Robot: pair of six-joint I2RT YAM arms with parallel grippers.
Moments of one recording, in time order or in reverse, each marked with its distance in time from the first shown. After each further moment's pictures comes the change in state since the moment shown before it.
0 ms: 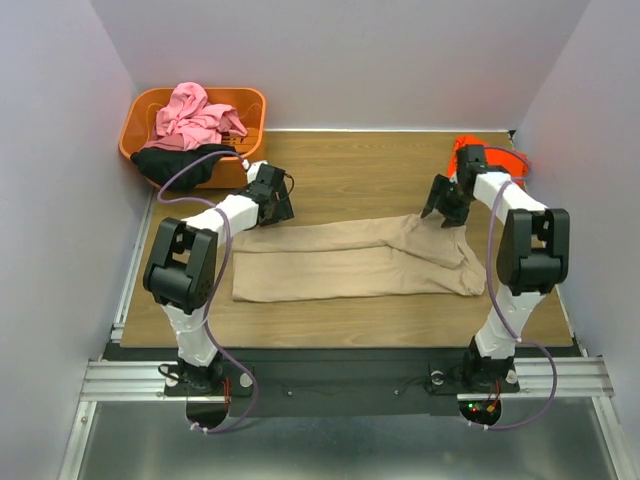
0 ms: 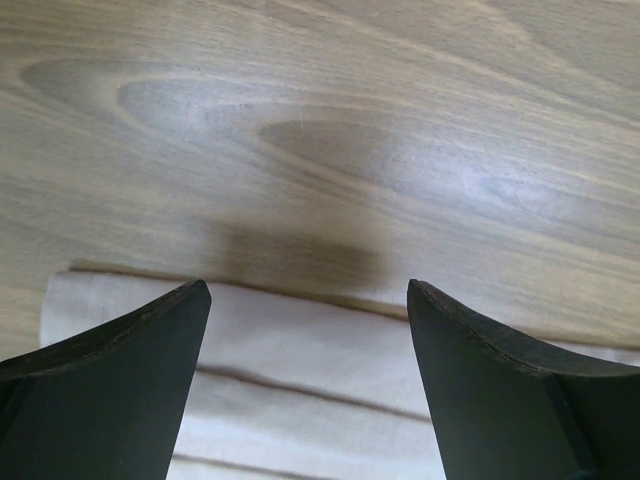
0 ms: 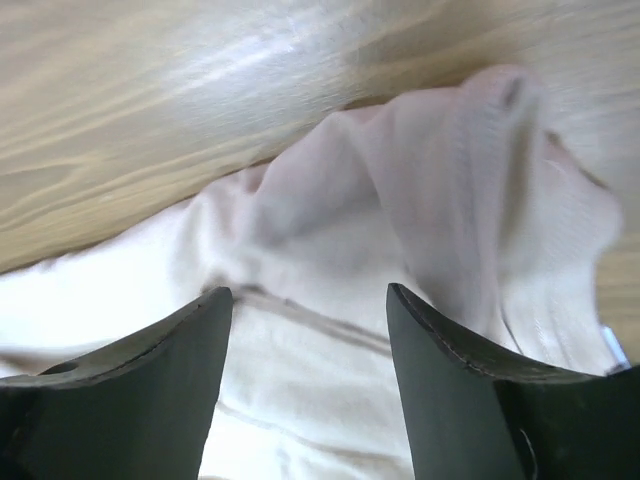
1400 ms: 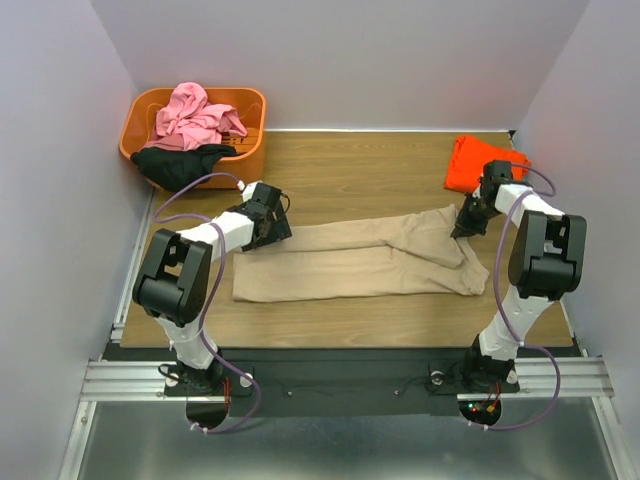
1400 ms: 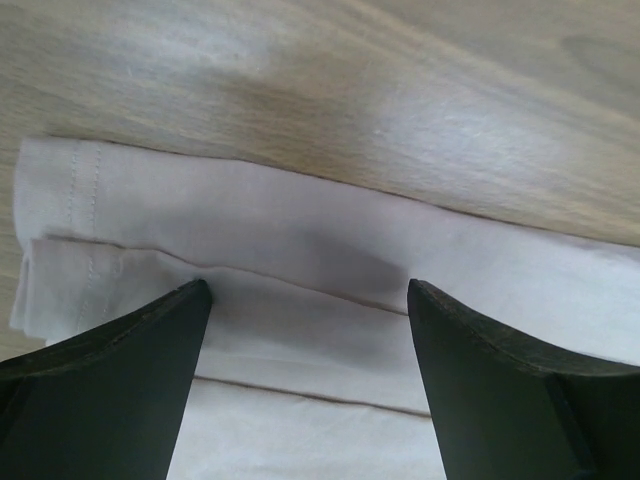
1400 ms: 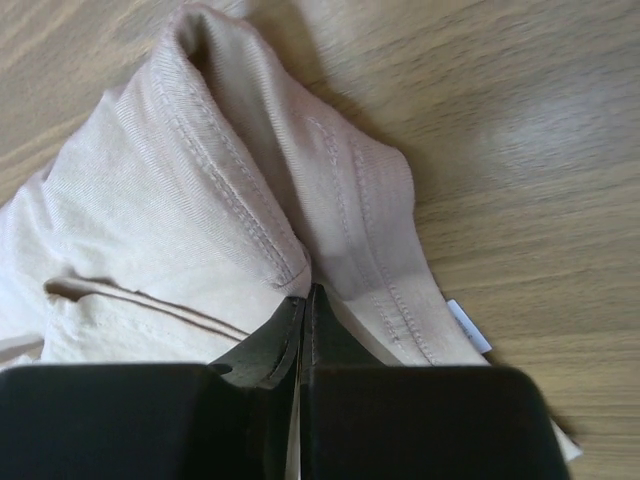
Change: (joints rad) left arm -0.011 -0.126 -0.191 0.002 0.064 -0.081; right arm -0.176 -0.069 -0.147 0.041 -0.103 -0.107
